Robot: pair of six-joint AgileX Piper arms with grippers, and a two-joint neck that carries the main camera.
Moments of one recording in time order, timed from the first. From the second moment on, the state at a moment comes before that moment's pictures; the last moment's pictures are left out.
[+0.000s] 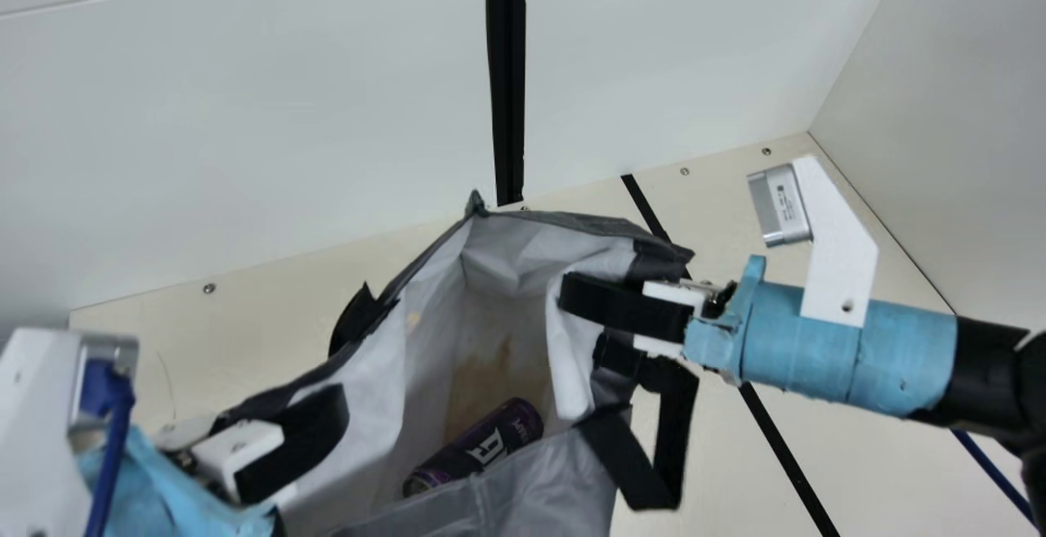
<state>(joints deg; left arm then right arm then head) -30.6 70.0 -76.7 -33.9 49.8 4.0 -18.2 60.3 -64.7 69.3 68.9 -25.1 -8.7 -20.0</state>
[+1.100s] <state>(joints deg) -29.2 102.2 -101.0 -41.4 40.4 15.4 -13.7 89.6 -79.0 72.8 64.1 -46.8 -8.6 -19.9</state>
